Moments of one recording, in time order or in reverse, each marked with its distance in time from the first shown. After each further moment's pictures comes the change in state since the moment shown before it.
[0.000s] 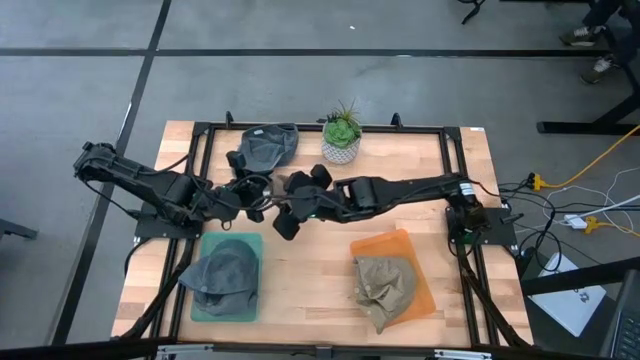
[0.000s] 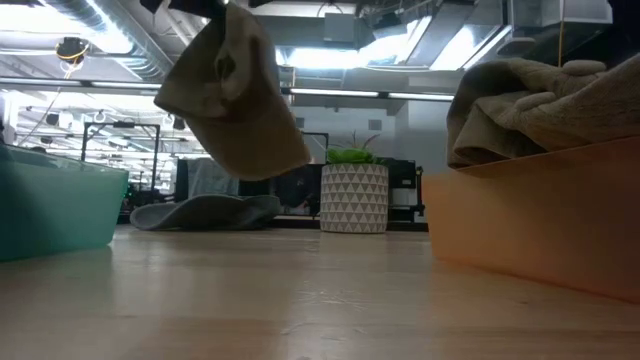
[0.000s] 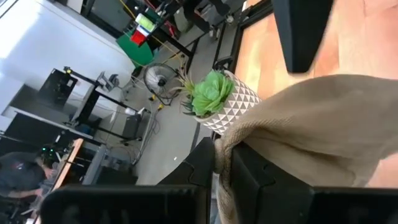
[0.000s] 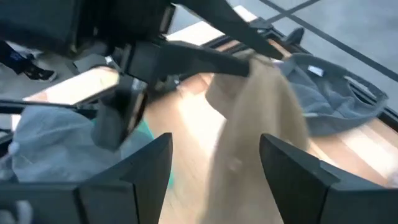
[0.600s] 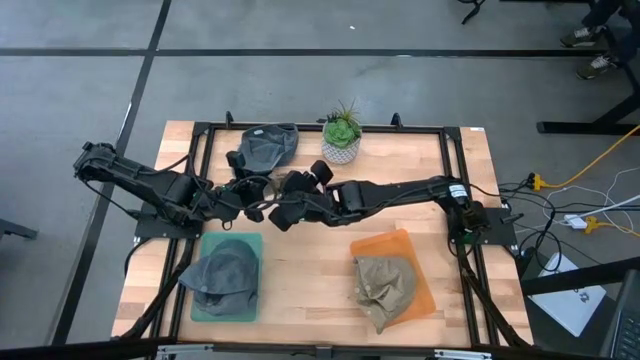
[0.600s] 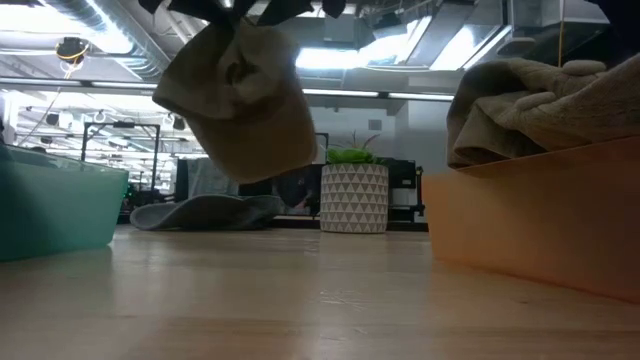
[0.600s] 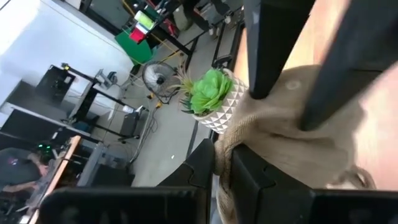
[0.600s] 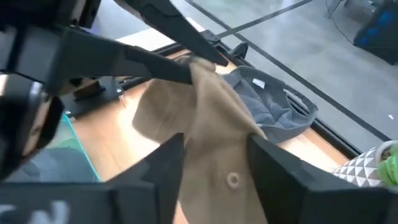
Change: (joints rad) left arm 0.000 0.000 0.000 -0.020 0.005 -0.030; right arm -0.016 0.060 0.000 -0.005 0.218 -0.050
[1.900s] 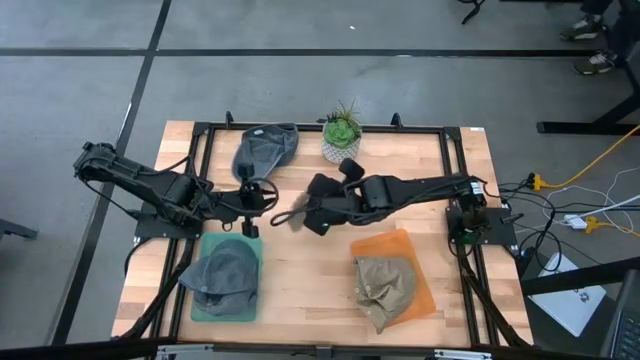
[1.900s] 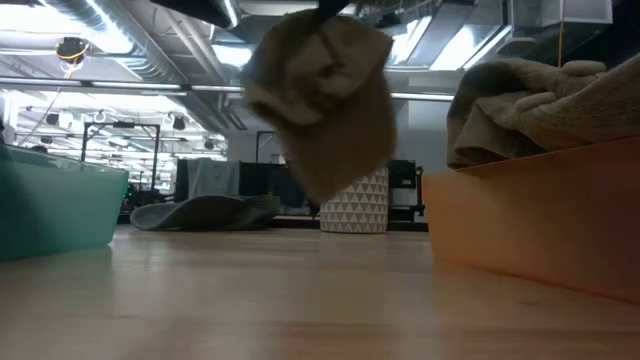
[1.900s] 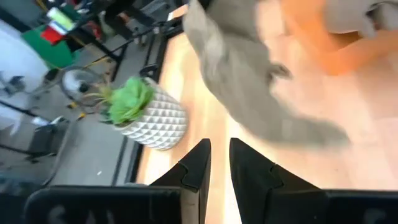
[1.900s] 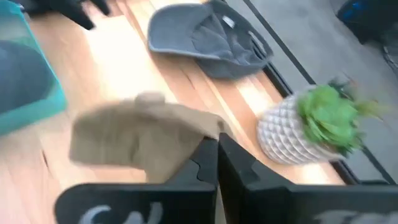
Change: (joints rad) left arm -0.001 0.000 0.000 -0.038 0.314 -0.118; right arm 0.042 -0.125 0.000 -0.476 -0.040 0.059
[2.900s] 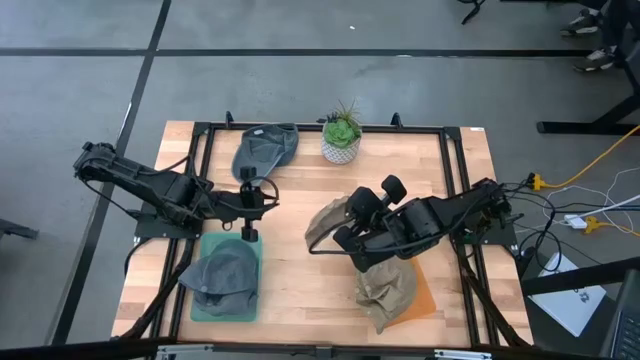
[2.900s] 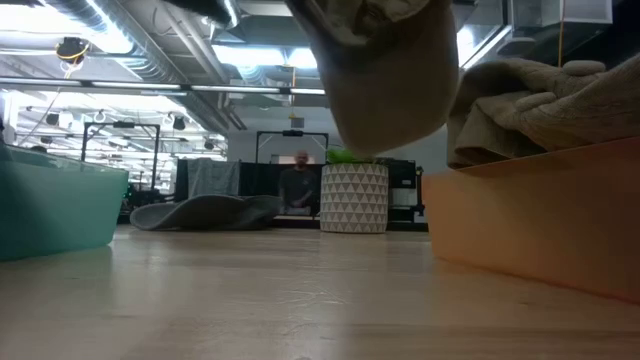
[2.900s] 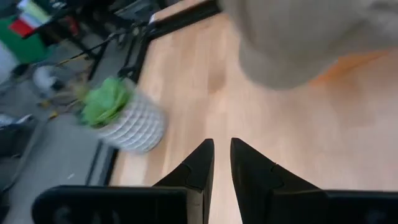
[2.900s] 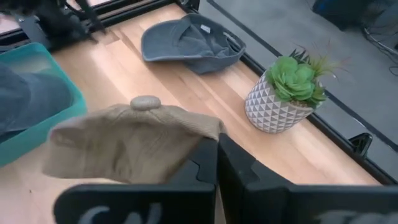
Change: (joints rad) left arm 0.000 0.000 0.000 0.013 0.095 -0.059; right arm 0.212 -0.116 -0.002 -0.281 0.166 0.448
